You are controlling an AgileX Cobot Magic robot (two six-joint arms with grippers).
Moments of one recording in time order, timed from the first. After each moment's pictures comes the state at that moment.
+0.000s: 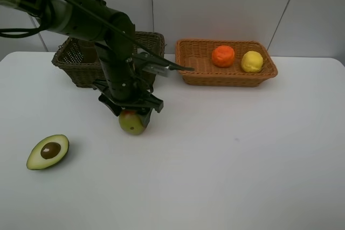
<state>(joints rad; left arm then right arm) -0.61 2.05 -1.28 -0.07 0.83 -0.21 0.21 0.02 -0.52 0.03 1.03 -0.03</state>
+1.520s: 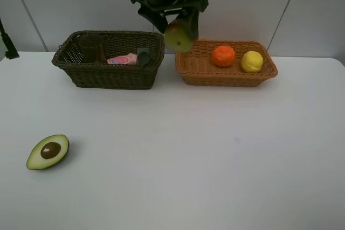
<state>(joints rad) -0.61 2.14 -2.06 -0.24 1.10 0.04 0.21 0.02 -0.52 0.03 1.03 -0.03</state>
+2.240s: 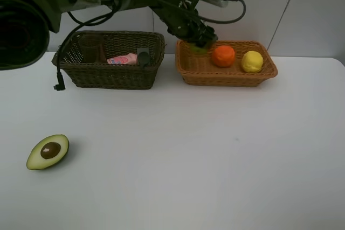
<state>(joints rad) -0.61 2.43 -2.10 -0.23 0.56 0.21 0.21 0.02 -0.52 0.03 1.03 -0.03</state>
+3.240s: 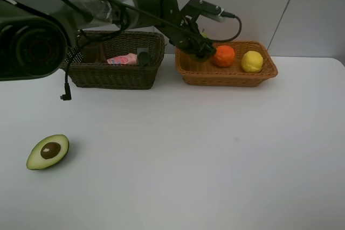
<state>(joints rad) -0.61 2.50 -2.10 -0.22 0.46 0.21 0.21 0.02 -0.52 0.03 1.03 -0.03</state>
